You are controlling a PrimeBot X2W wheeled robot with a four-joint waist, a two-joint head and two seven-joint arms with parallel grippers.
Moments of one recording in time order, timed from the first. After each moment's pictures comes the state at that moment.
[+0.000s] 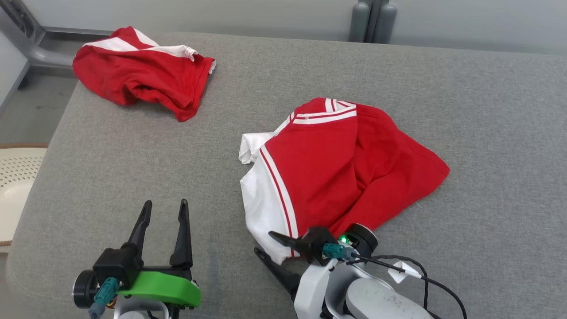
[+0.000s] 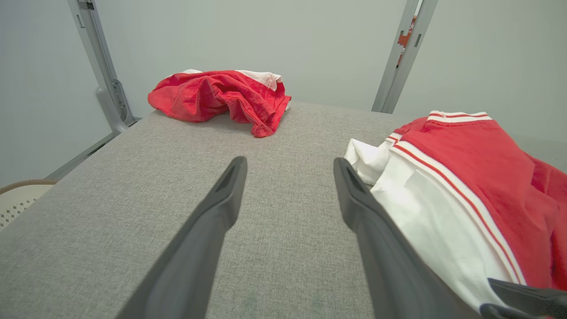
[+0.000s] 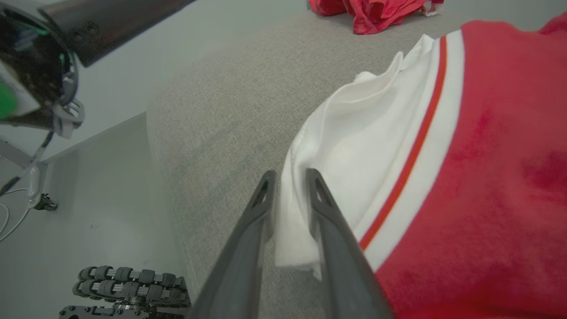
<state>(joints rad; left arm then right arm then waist) -0.05 0.05 -0.11 0.21 -0.23 -0.07 -0.26 -0.44 -0.05 0.87 0.54 0.36 0.13 -0.09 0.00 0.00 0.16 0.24</state>
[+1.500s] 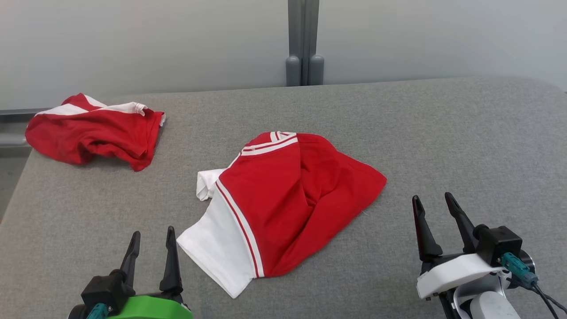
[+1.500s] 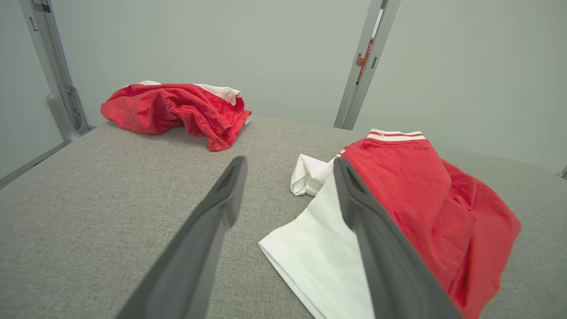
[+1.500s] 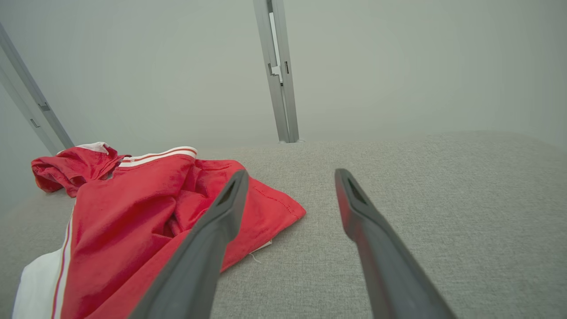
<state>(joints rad) 0.04 0.05 -0.07 0.21 -0.30 -0.05 -0.26 -0.05 -0.05 0.05 0.24 0.18 0.13 -0.26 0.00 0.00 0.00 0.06</state>
